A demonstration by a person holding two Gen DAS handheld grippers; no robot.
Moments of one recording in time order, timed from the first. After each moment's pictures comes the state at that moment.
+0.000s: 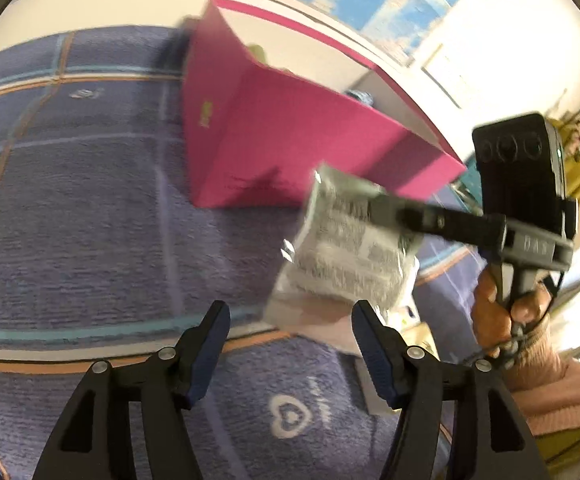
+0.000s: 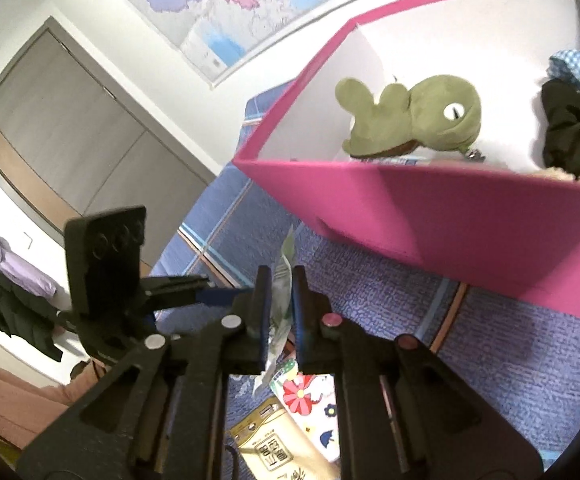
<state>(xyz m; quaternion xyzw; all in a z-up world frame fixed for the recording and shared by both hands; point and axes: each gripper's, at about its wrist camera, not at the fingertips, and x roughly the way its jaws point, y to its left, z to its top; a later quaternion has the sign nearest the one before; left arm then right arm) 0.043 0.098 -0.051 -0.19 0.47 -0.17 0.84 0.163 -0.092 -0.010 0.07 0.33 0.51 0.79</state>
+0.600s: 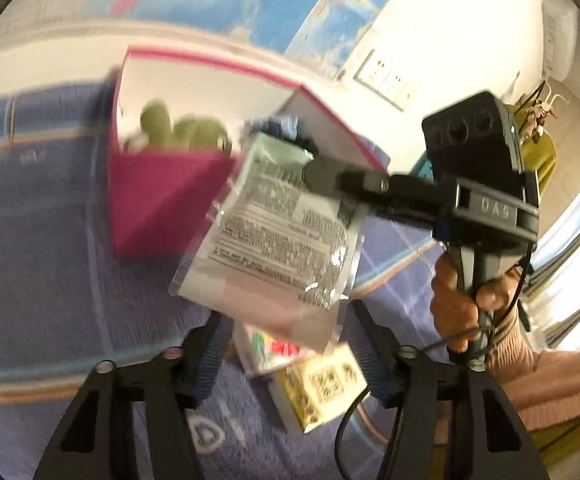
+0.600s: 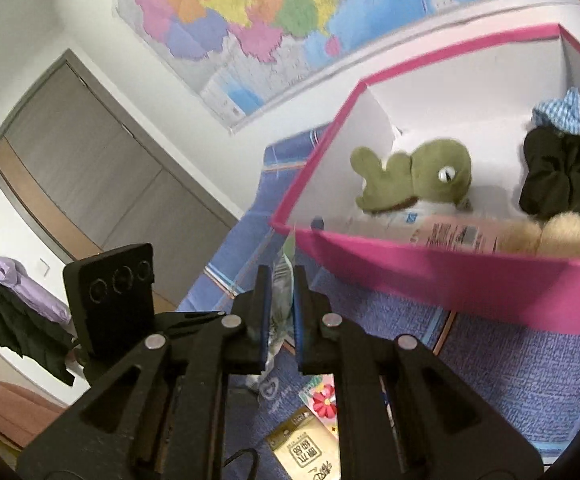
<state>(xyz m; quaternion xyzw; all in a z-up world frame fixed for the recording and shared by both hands) 0.041 0.064 0.002 -0.16 0.41 -0.22 0.87 0.151 -0.108 0.020 0.12 0.27 0.52 0.80</state>
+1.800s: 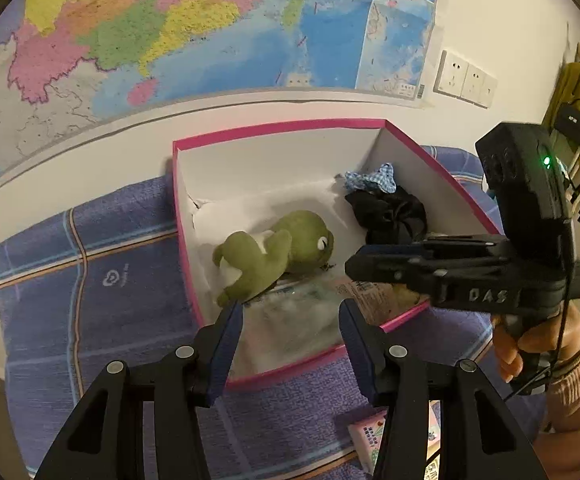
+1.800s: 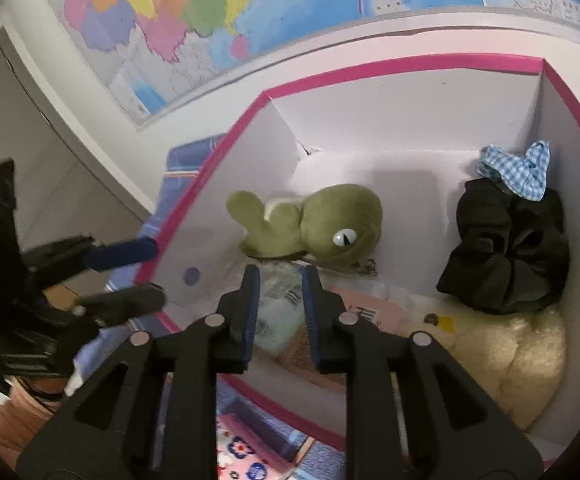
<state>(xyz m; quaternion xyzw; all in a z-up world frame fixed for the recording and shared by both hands) 0.127 0.070 0.045 -0.01 0.43 -0.08 0.90 0.226 -0.095 0.031 0.04 0.31 0.39 0.87</state>
